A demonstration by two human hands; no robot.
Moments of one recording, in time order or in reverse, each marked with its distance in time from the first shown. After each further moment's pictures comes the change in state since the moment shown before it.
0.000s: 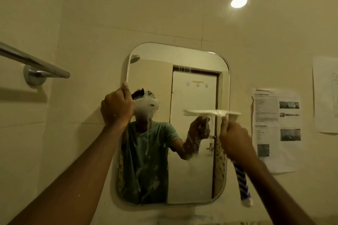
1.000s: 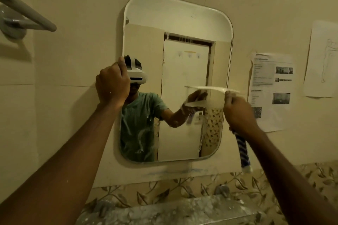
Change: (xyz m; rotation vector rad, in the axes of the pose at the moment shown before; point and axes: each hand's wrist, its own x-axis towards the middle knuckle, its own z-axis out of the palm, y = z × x) left_hand -0.029 -0.025 -0.011 -0.014 -0.055 0.115; right_hand -0.029 0.009 0.004 0.048 -0.008 0.053
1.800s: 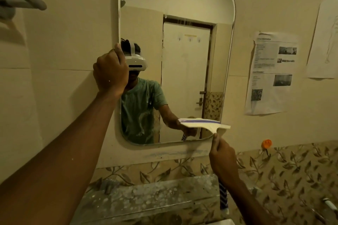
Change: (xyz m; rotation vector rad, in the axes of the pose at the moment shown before) left_hand -0.014 -0.004 0.002 0.037 0.022 0.013; right_hand -0.137 0.083 0.083 -0.037 0.036 0.172
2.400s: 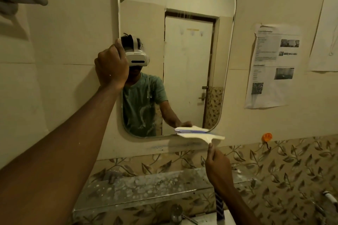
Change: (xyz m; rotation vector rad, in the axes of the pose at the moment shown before) left_hand -0.001 0.004 -0.006 0.037 -0.021 -0.003; right_hand -0.039 0.028 0.018 -0.006 -0.072 0.016
